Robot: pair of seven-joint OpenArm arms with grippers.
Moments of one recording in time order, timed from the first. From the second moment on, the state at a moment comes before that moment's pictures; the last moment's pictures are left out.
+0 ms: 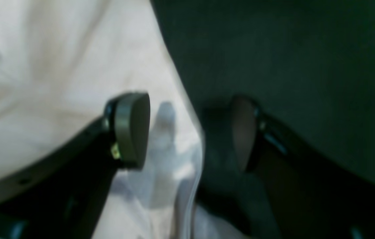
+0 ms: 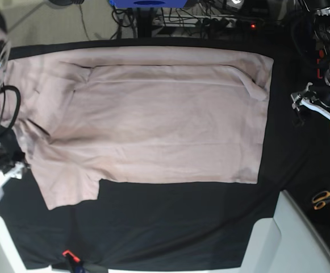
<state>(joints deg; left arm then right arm) 15.9 -20.9 -32.5 90.0 -29.7 -18.3 42.5 26.8 20.9 13.2 37.1 8.0 21.3 -35.7</state>
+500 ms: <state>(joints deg) 16.1 -21.3 -32.6 90.0 -29.8 -18.3 42.5 35.8 19.9 8.5 11.8 5.3 22.1 -17.2</state>
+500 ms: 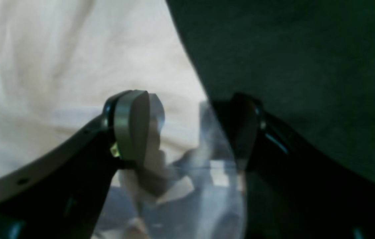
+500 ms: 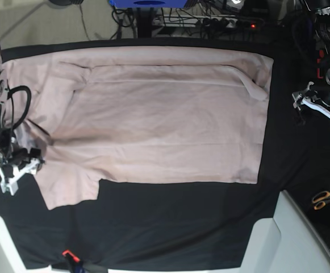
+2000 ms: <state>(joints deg) -41.2 -19.2 4.2 7.5 -23.8 -18.8 21.9 34.4 19.0 8.4 17.2 5.3 22.1 -17.9</state>
